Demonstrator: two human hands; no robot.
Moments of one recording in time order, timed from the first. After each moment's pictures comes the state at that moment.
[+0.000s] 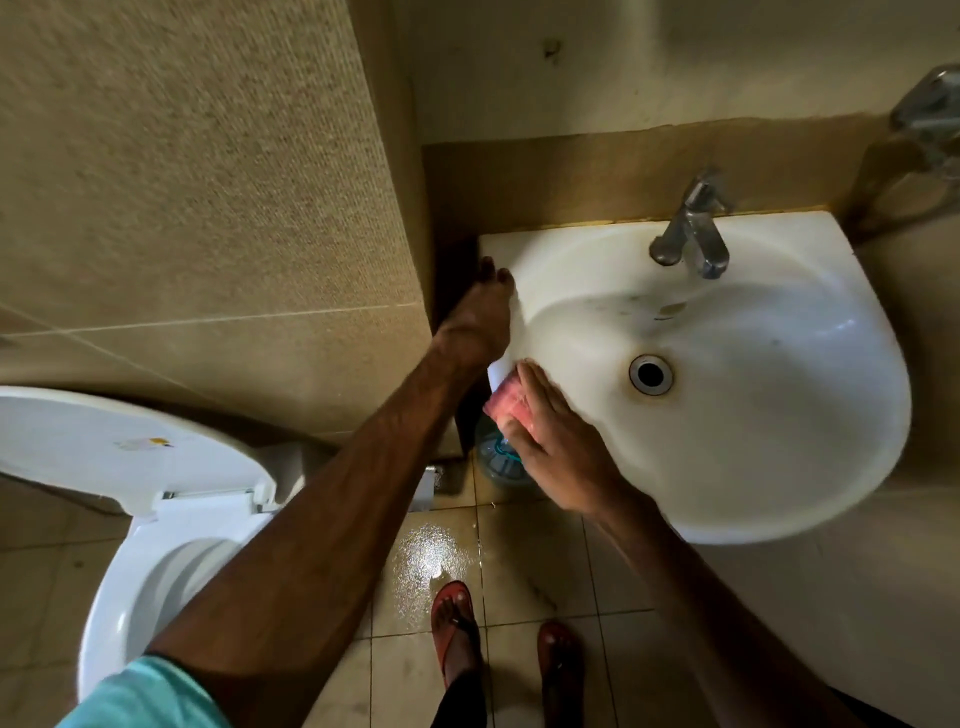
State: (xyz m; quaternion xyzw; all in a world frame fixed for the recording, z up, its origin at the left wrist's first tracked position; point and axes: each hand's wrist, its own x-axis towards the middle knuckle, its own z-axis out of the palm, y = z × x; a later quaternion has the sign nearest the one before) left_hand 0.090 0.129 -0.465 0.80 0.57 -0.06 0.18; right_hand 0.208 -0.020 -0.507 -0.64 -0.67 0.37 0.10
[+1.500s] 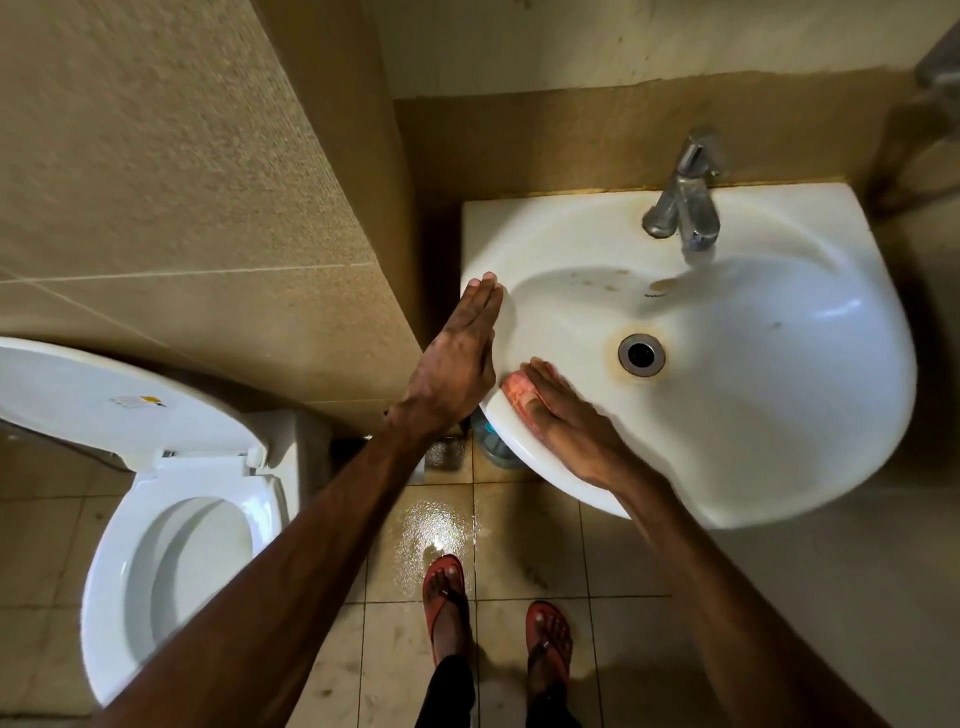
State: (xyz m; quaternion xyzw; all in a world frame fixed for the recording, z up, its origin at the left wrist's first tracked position) left_hand 0.086 0.050 -0.517 0.80 0.53 0.19 0.22; right_hand 0.266 -0.012 -0.558 -0.60 -0.65 0.45 0.08
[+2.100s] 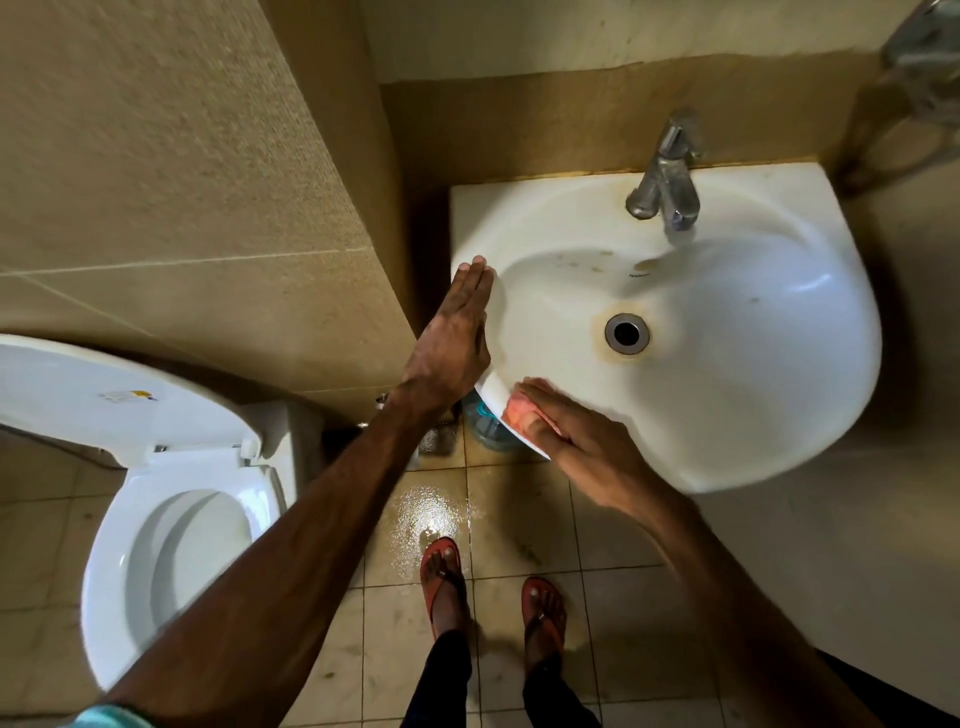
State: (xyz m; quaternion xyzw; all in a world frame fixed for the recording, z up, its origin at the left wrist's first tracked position) left_hand 0.088 0.048 -0.519 0.79 0.54 0.19 0.22; right_hand 0.275 -0.067 -0.505 -0.61 -0.65 0.44 0.10
